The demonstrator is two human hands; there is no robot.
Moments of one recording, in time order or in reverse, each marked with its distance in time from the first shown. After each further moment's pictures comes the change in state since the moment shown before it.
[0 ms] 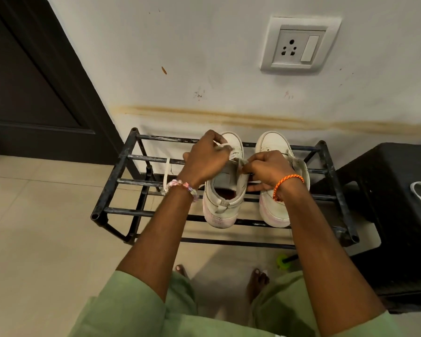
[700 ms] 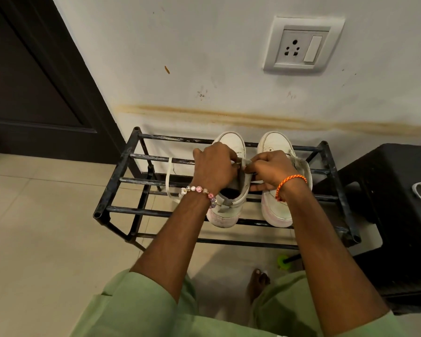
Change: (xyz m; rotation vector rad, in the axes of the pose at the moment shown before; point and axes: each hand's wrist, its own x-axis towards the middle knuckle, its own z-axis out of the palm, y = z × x) left_hand -0.011 0.005 0.015 0.511 0.024 0.136; right_hand -0.001 0.000 0.001 -0.011 0.029 -0.019
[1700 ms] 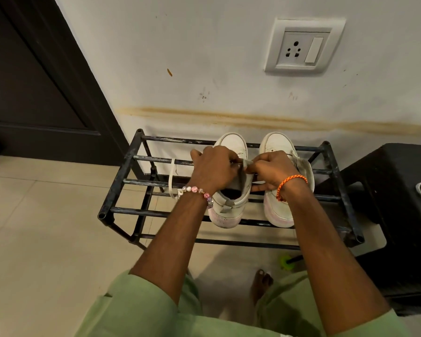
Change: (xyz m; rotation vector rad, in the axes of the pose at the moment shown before) left_hand 0.001 -0.009 -0.002 0.022 -0.044 0.022; right_hand 0.004 0.001 0.002 0.002 0.016 0.007
